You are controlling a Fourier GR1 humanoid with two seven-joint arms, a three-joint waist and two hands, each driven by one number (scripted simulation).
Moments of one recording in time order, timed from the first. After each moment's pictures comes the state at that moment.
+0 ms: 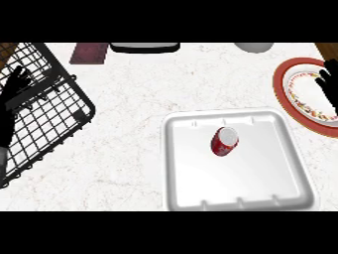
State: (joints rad) left arm -0.26 0.57 -0.10 -1.39 0.05 0.31 0.20; right arm -0.26 -0.55 -0.03 -1.39 -0.36 0.02 0.06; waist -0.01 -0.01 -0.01
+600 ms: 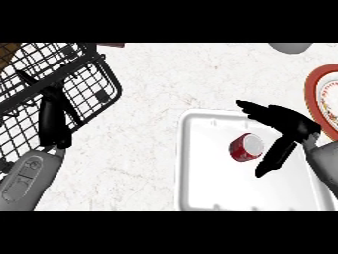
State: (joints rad) left arm -0.37 0.37 -0.24 -1.27 -0.04 0.62 -0.36; right arm -0.44 -0.56 0.37 -1.26 -0.28 0.45 0.38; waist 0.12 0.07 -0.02
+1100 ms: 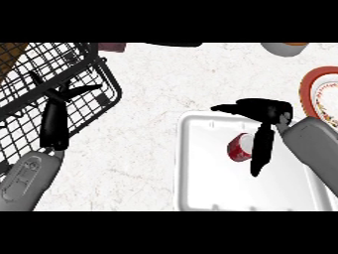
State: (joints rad) left arm -0.37 0.39 -0.27 -1.22 0.03 0.51 -0.39; right arm -0.68 -0.55 0.58 -1.24 -0.13 0.68 0.45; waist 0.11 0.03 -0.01
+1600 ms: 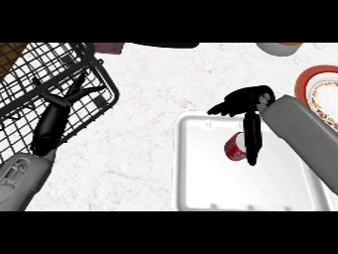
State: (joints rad) left arm -0.35 0.46 -0.29 -1.22 0.14 0.20 -0.42; right arm -0.86 -0.45 0.63 -0.97 -0.24 0.90 0.63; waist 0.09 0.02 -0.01
